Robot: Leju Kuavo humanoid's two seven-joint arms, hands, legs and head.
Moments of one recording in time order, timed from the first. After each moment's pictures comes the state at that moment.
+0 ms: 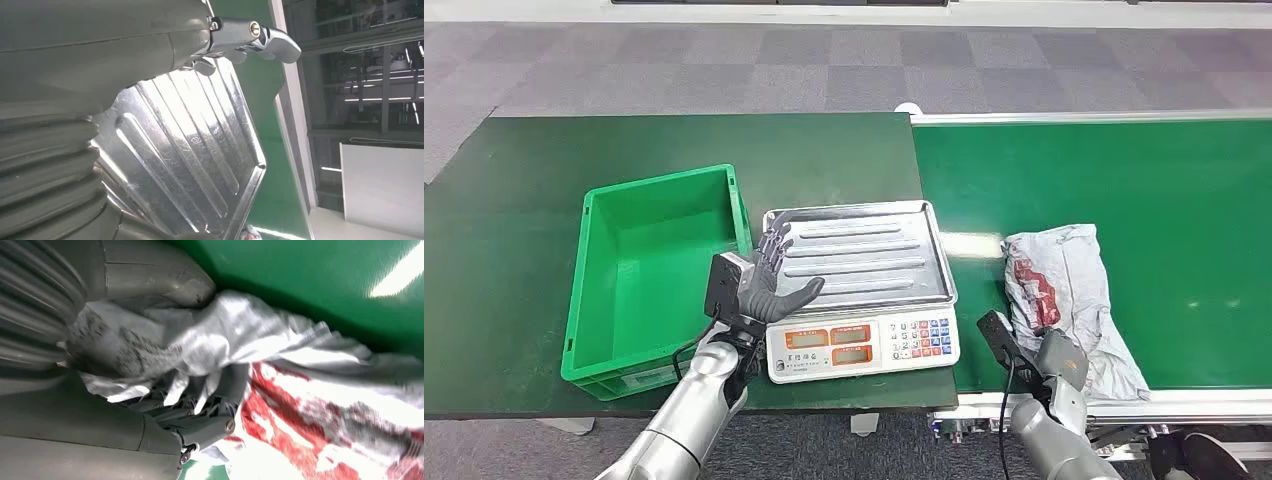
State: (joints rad) left arm -0.42 -0.24 -0.18 -0.91 0.03 -0.16 -0.50; right arm -0.46 -0.01 0.00 -0.34 0.97 -0.55 0.12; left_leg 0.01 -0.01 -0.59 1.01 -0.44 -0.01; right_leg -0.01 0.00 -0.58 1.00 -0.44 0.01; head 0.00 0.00
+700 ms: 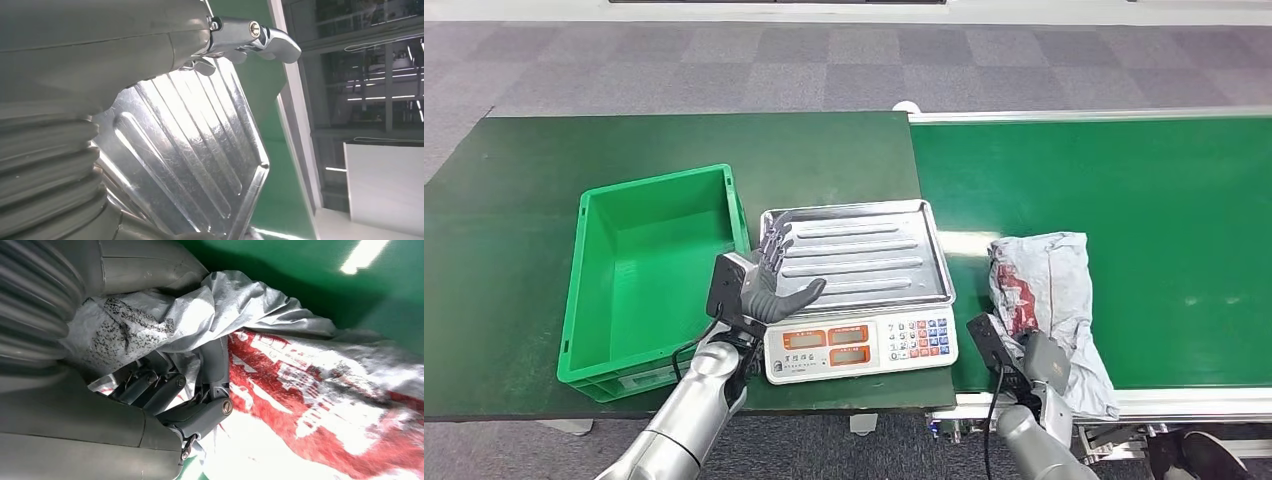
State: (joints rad) left arm -0.42 -0.24 -0.18 -0.91 0.00 -0.13 -0.50; right arm -0.45 0.05 -0.06 -0.38 0.90 -0.68 -0.13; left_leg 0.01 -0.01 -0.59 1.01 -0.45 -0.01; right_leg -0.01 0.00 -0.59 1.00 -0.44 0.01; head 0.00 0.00
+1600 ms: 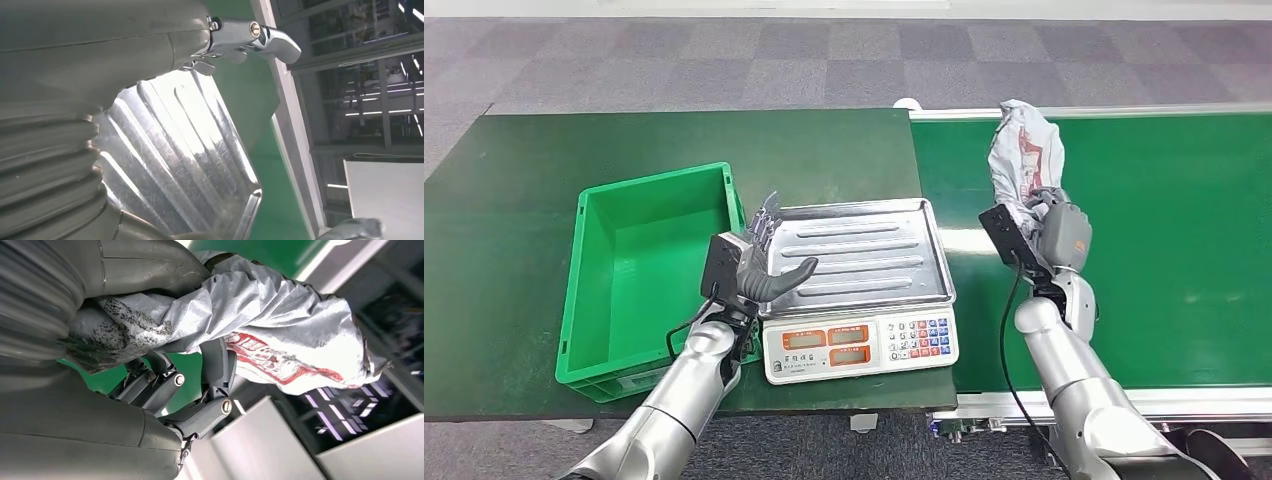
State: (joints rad) left arm -0.51 -0.21 -0.18 -0.84 -0.02 -0.08 -0.52; right arm -0.68 0.00 0.11 -0.63 0.75 -0.62 -0.27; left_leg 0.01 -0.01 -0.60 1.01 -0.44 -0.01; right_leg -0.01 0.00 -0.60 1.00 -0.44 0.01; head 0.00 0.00
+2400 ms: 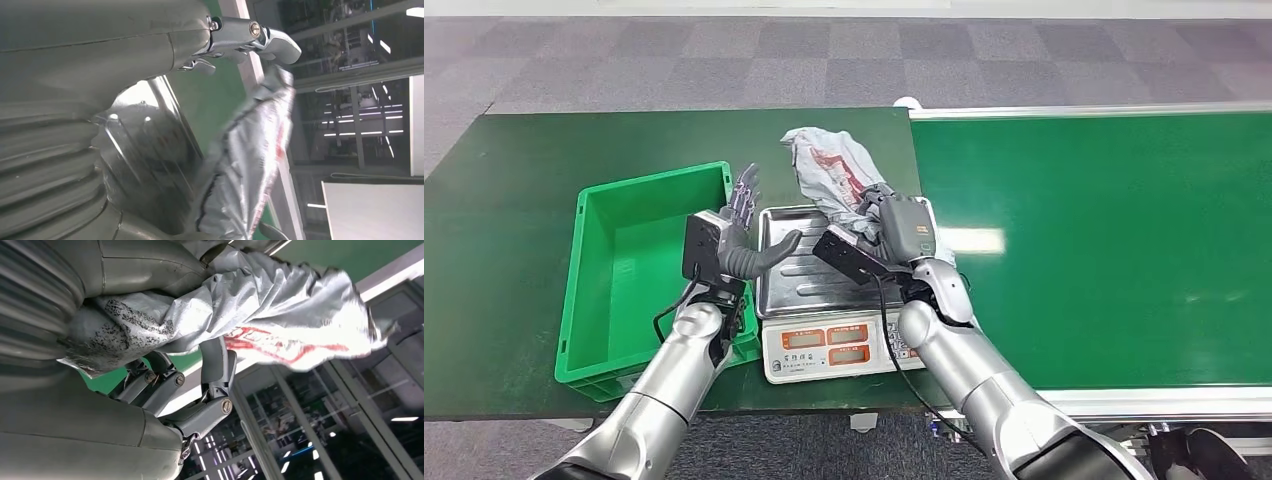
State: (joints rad) left arm -0.55 -0.19 -0.16 -0.90 0.00 -0.04 -0.52; right arm -0.72 0.23 0.53 -0.66 0.75 -0.46 -0.19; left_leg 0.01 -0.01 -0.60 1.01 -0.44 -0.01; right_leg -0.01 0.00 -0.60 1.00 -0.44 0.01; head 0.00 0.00
